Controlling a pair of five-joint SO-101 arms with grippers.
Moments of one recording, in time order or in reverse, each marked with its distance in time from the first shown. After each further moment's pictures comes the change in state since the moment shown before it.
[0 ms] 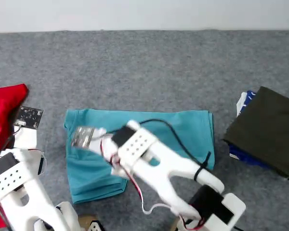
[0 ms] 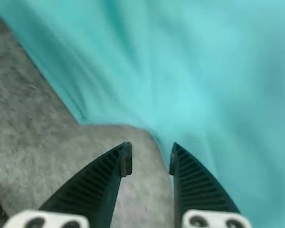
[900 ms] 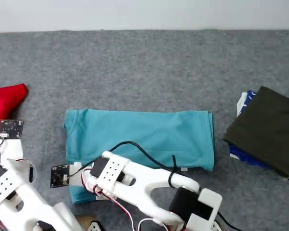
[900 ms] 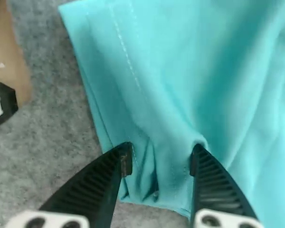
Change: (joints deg) left arm -11.1 0.0 2.4 0.0 0.0; right arm -13.6 10.4 3.3 -15.7 3.0
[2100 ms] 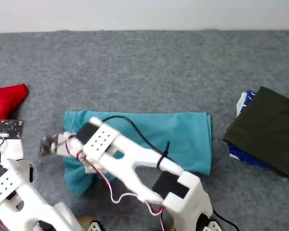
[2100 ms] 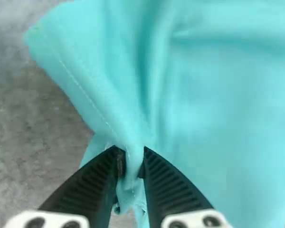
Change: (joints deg) left arm 0.0 0.0 0.0 0.0 0.0; right arm 8.2 14.4 -36.7 23.0 5.2
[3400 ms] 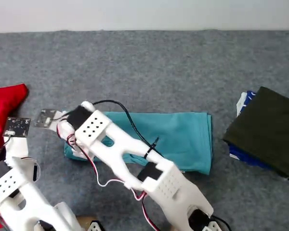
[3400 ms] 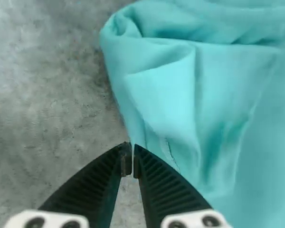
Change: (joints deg) left arm 3.2 0.0 1.0 -1.1 0.0; right arm 1.9 20.4 -31.7 13.5 -15.4
